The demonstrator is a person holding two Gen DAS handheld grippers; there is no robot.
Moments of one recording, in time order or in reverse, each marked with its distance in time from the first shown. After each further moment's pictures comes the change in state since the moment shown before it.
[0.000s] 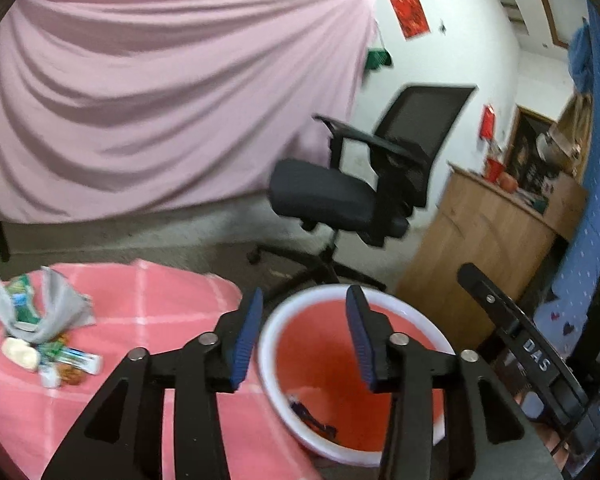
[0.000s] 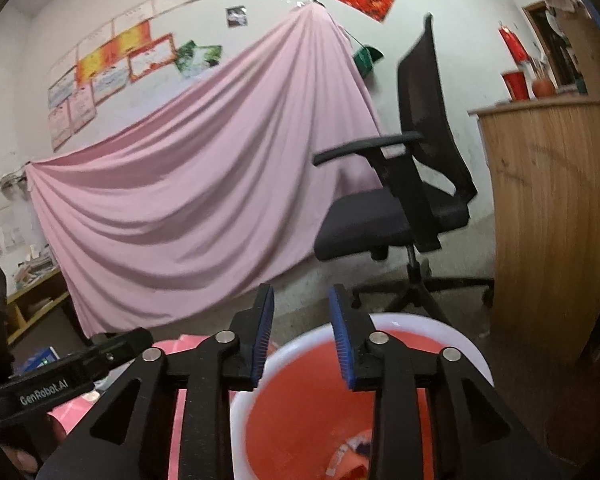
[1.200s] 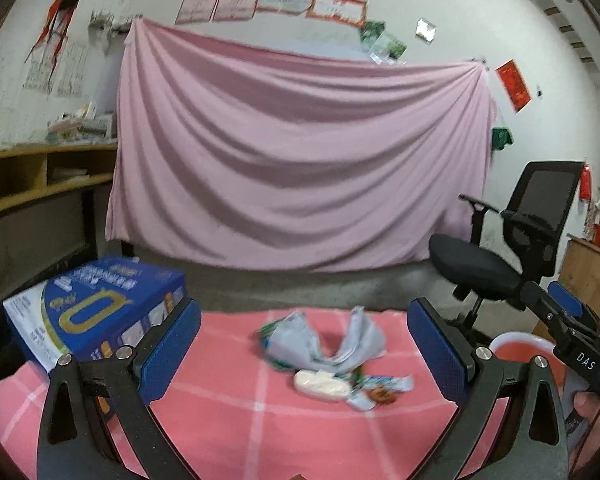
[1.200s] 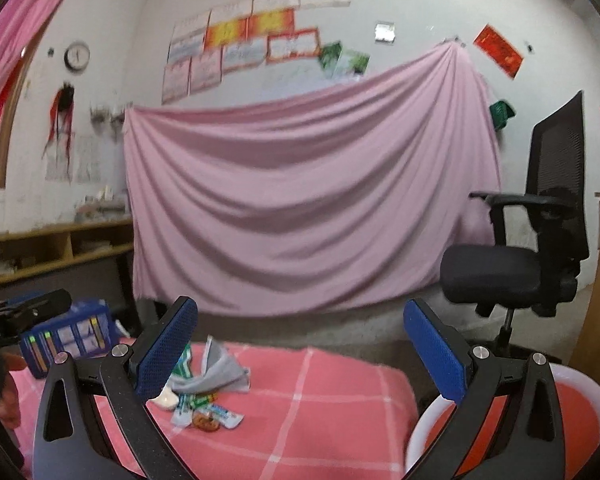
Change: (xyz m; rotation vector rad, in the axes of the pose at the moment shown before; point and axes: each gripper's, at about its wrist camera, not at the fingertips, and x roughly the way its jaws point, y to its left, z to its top) left arm -0.142 0.219 -0.057 -0.076 -0.239 0.417; right arm 0.057 0.180 -0.049 -0.298 -0.011 0.257
